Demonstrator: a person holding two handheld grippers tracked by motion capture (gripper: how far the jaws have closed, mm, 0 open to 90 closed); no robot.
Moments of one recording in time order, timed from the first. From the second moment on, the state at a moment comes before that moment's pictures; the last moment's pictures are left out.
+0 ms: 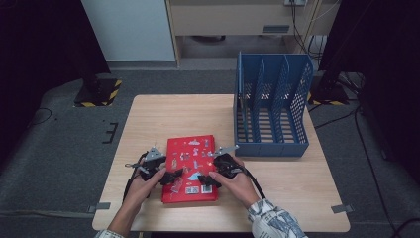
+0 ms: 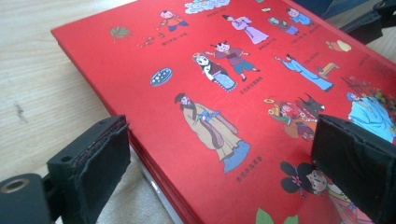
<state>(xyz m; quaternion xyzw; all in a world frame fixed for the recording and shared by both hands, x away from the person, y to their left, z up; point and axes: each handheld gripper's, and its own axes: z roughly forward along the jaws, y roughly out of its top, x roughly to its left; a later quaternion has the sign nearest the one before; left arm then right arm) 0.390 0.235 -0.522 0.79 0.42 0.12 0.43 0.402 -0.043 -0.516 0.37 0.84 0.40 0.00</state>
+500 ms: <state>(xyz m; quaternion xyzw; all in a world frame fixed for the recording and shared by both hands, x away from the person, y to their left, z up) 0.392 0.237 -0.521 0.79 0.42 0.12 0.43 0.396 -0.056 -0.513 0.39 0.83 0.41 0.03</state>
